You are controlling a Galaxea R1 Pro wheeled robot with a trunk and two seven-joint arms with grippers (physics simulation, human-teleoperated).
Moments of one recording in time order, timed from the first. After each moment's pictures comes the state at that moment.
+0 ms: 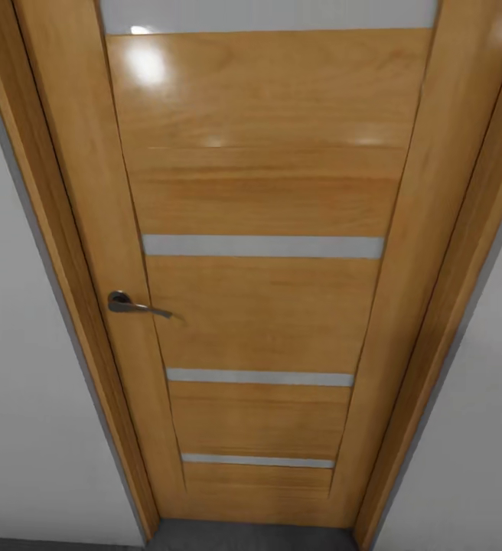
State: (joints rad) left arm 0.00 0.00 0.01 -0.09 0.18 -0.01 0.01; right arm 0.00 -0.01 0.02 0.00 0.02 -0.13 0.00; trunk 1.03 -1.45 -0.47
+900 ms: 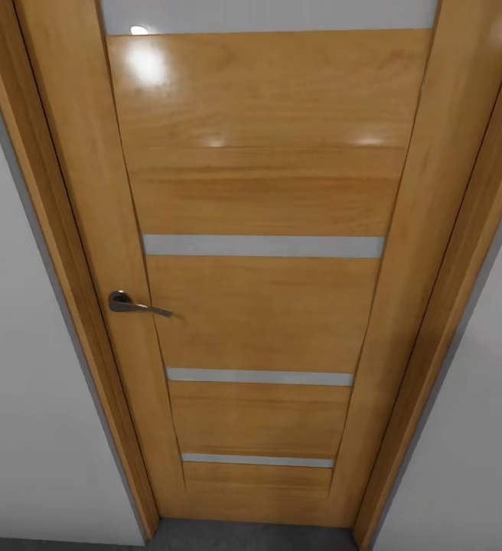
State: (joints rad) left arm 0.00 0.00 0.01 -0.09 0.18 -0.01 0.01; right arm 0.00 -0.01 0.02 -0.01 0.02 -0.13 0.01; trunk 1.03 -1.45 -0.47
